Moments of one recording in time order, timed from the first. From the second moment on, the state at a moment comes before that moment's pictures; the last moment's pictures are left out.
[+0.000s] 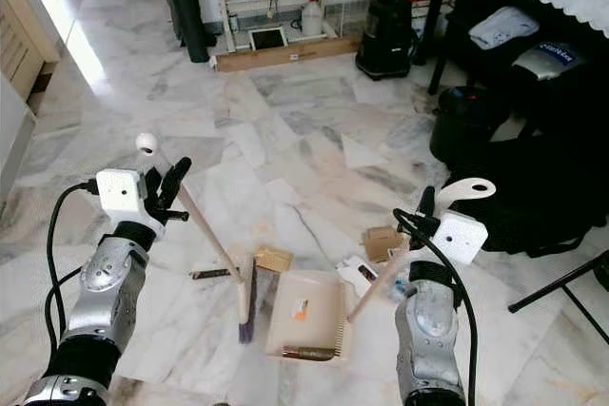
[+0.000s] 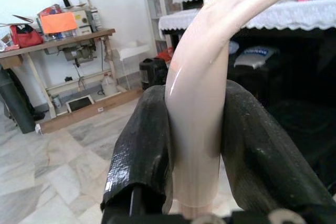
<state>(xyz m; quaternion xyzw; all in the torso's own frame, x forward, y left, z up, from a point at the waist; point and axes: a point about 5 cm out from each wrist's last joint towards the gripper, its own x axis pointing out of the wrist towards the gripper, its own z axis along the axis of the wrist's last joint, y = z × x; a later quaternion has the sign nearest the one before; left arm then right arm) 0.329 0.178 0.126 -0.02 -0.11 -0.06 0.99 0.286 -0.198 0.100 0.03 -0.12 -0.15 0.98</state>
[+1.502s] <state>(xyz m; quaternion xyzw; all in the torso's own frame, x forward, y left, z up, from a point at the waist) 0.341 0.163 0.131 -0.02 -0.11 -0.09 0.99 0.283 -0.206 0.105 0.01 -0.12 -0.18 0.98</state>
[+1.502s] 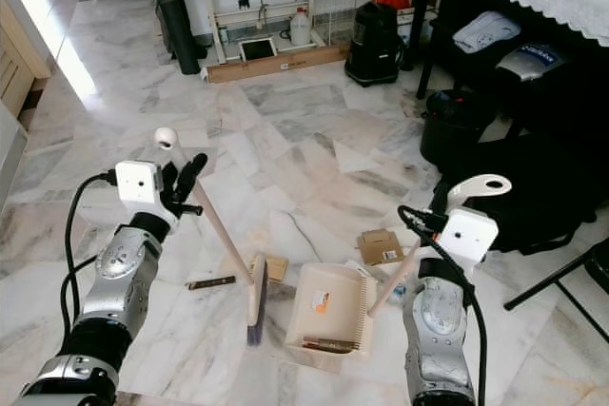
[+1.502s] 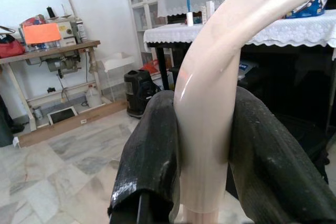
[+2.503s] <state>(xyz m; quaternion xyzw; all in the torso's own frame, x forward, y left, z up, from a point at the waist) 0.341 0.163 0.127 -0.02 -0.10 -0.09 0.99 0.283 -0.204 0.105 0.00 -0.12 -0.18 0.98</state>
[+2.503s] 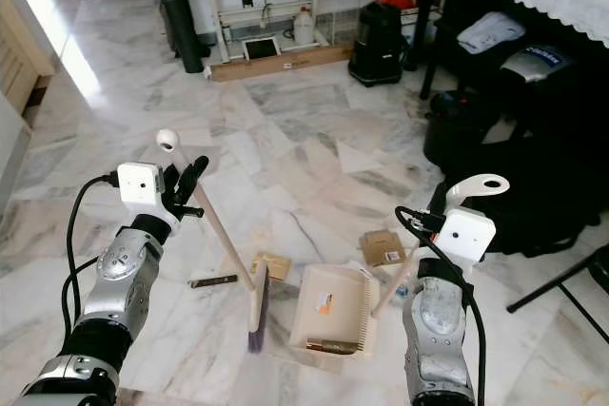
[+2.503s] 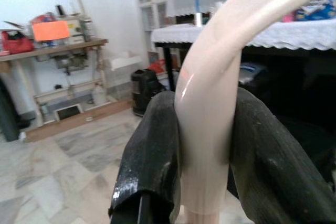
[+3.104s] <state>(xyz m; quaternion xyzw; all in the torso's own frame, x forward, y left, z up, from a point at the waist) 0.341 0.163 0.127 -0.02 -0.10 -0.09 0.99 0.283 -0.202 0.104 0.00 -0.11 -0.17 0.98</state>
